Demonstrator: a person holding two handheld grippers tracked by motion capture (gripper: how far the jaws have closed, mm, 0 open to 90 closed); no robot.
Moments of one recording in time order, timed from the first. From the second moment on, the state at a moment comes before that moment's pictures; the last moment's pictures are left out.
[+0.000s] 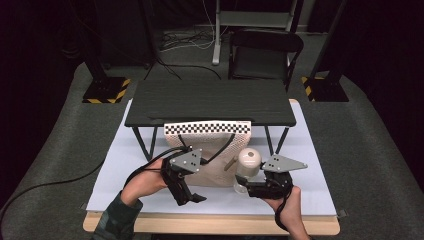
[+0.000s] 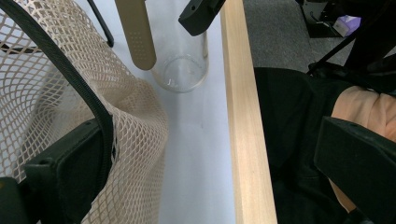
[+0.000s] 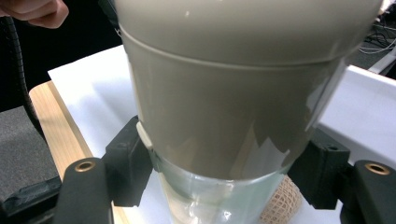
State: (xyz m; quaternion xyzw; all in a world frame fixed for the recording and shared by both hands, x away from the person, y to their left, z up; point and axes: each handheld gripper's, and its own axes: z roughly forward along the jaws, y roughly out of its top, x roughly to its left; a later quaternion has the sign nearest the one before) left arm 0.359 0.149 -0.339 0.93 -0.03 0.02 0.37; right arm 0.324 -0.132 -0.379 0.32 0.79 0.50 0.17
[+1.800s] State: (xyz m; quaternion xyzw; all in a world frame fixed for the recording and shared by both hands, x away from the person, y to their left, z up) left arm 0.358 0.145 -0.341 0.93 -0.03 0.03 0.36; right arm 0.327 -0.113 -0.317 0.30 0.78 0.52 0.19
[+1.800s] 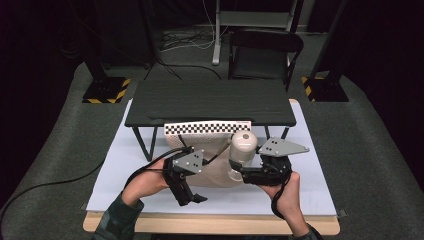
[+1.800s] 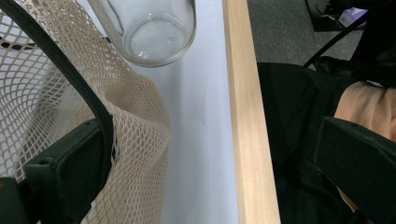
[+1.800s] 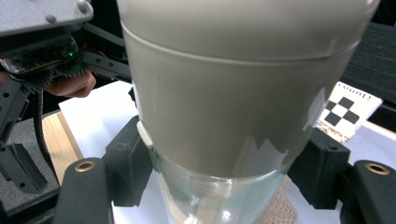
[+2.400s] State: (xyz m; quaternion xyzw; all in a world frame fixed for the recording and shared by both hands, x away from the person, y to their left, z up) left arm 0.359 0.144 -0.343 0.93 -0.03 0.03 0.36; right arm 0.336 -0.100 -0.304 0.29 0.78 0.53 0.19
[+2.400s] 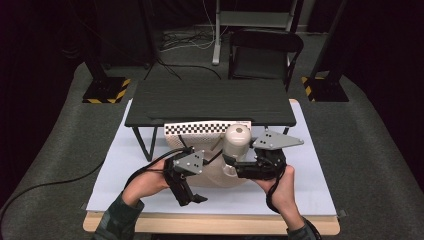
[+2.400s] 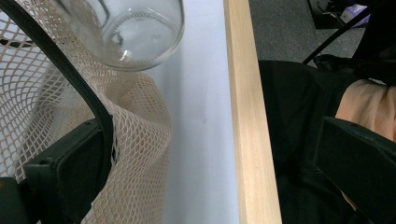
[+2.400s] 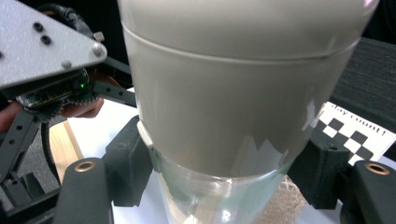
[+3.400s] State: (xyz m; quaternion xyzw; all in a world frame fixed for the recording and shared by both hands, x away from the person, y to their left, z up) left arm 0.359 0.144 -0.344 0.93 -0.03 0.03 0.36; right arm 0.353 -0.086 -0.280 0.29 0.77 0.54 0.19
